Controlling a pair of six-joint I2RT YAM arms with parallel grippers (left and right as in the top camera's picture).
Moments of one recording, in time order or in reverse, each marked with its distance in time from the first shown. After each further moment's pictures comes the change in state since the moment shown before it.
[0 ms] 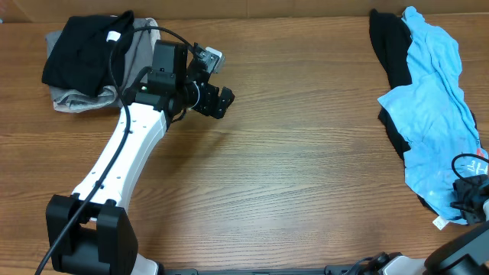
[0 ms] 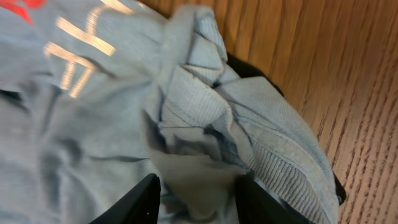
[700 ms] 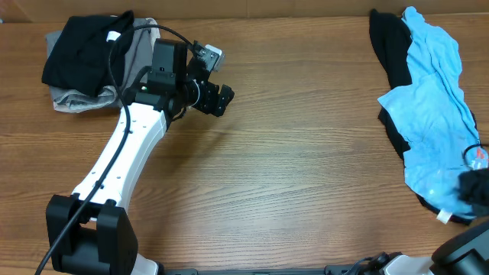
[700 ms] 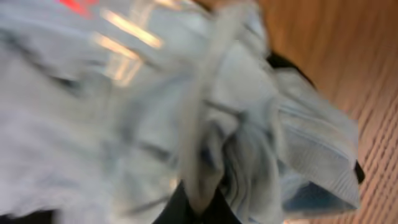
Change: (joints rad) left arm 0.000 0.000 0.005 0.025 -0.005 -0.001; right arm 0.000 0.042 0.217 -0.251 -0.117 -0.029
